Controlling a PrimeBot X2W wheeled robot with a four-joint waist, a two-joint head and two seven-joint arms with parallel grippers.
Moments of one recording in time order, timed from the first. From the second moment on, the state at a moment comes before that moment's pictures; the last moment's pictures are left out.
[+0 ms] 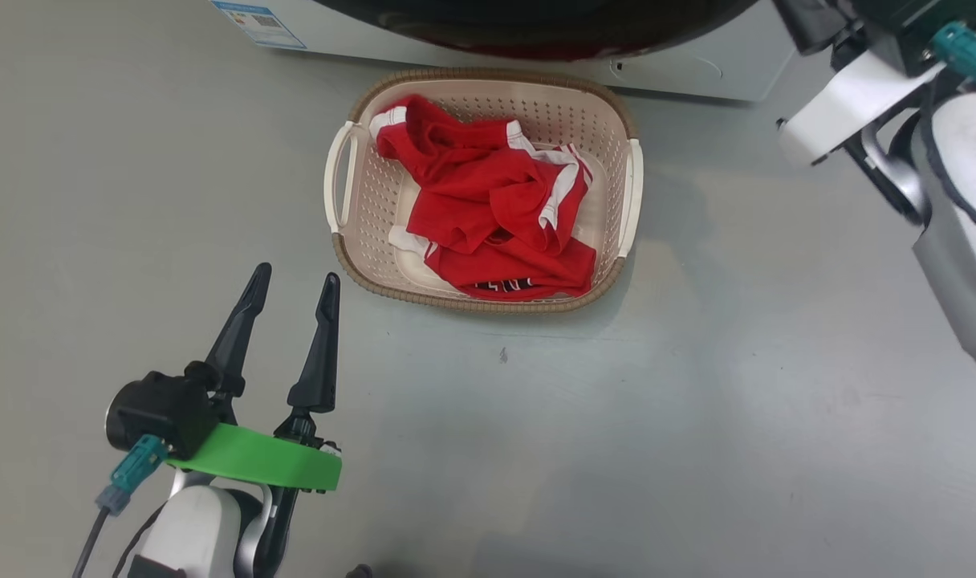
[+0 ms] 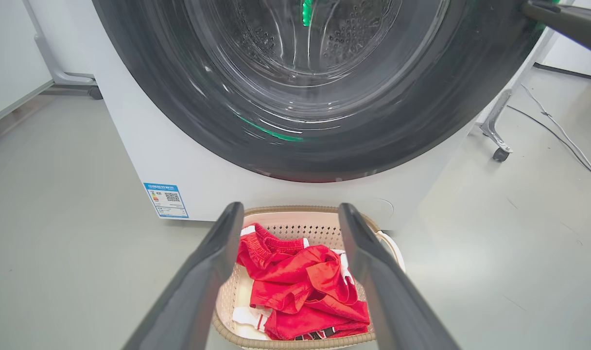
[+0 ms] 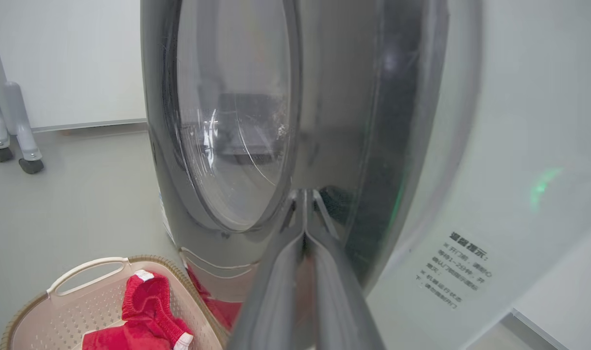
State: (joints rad) left arm -0.18 0.03 -0.21 0.09 -0.38 -0.10 -0.26; right arm -0.92 -0.39 0.57 0.34 0.24 0.13 -0.16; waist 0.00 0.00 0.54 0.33
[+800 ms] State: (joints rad) left arm -0.25 0.03 -0.26 0.10 -0.41 -0.10 -0.26; right arm -1.19 -0.35 0.60 0.53 0.22 0.14 -0.17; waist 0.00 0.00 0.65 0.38
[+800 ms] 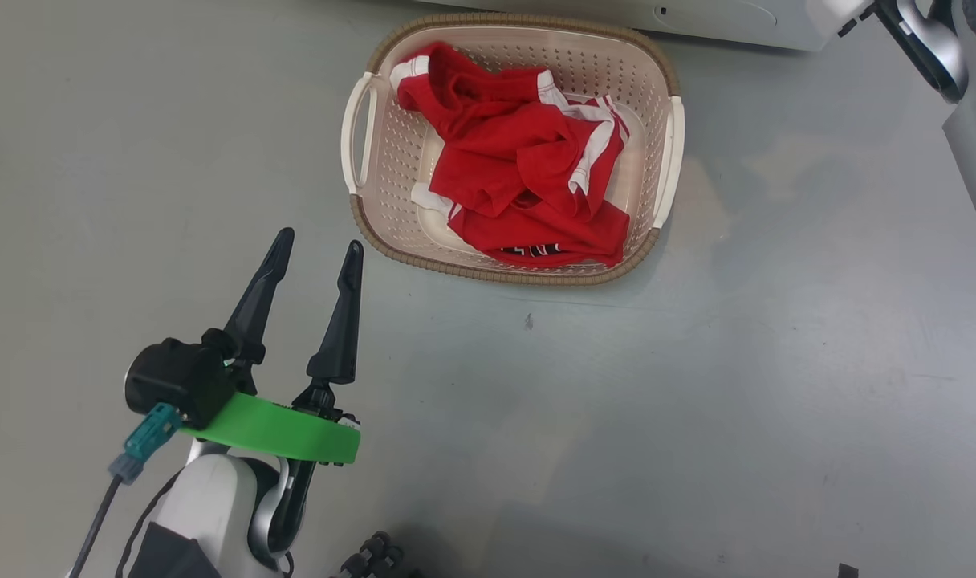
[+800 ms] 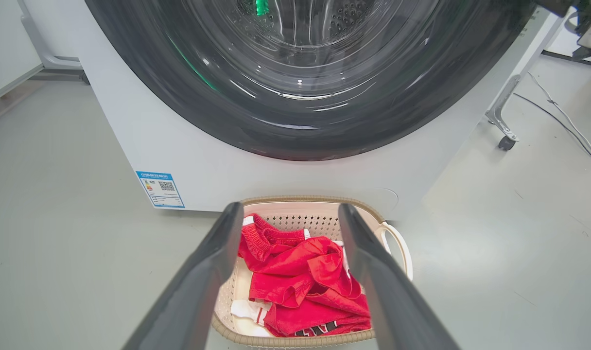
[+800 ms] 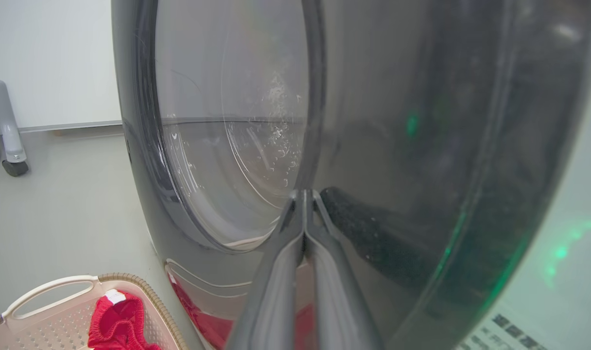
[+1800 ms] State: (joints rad) left arm -0.21 0.03 -0.14 0.15 -0.31 -0.09 -0.26; right arm -0.72 -0.25 0.55 0.65 0.42 0.11 -0.25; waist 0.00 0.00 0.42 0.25
